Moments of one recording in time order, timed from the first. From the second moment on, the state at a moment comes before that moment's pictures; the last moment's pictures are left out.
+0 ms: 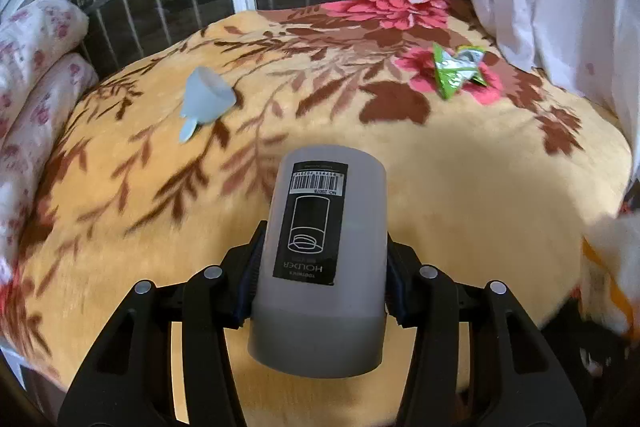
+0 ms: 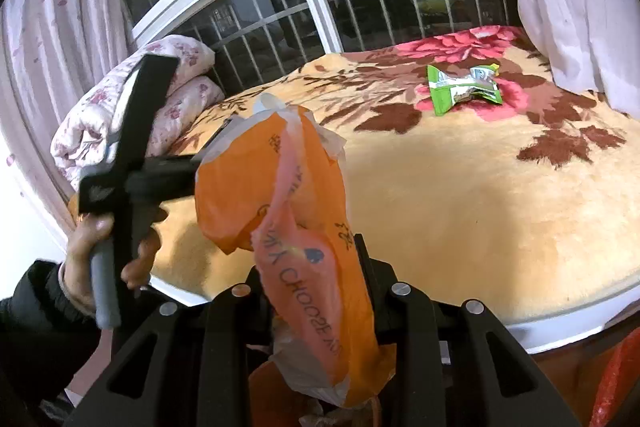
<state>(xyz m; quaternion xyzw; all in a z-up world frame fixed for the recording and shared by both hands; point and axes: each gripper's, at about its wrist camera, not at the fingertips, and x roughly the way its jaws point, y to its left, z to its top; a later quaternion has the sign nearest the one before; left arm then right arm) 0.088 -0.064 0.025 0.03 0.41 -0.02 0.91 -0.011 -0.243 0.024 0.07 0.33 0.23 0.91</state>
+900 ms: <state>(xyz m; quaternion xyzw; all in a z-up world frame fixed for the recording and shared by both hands) -0.058 -0.076 -0.148 0.08 0.58 -0.08 0.81 -0.064 -0.218 -0.111 -0.01 0.57 0.26 0.78</state>
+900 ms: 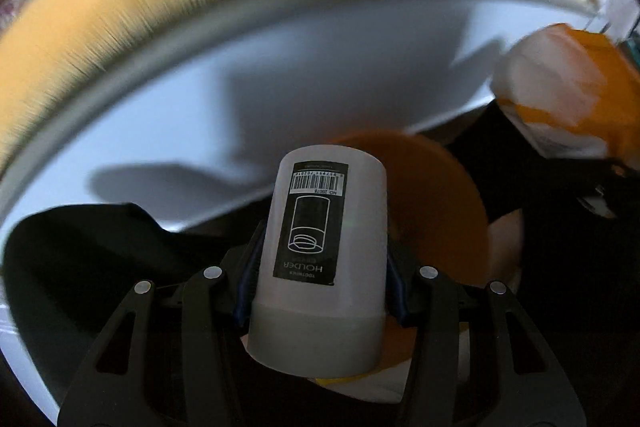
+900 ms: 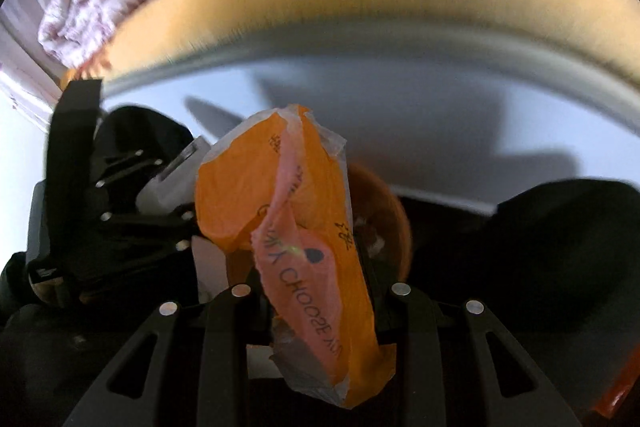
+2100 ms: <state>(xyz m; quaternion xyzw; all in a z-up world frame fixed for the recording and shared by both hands) -0.049 -0.064 -0.176 0.05 0.63 -0.06 0.77 -0.054 -0.199 -0.136 -0.05 0.59 0.22 0.78</state>
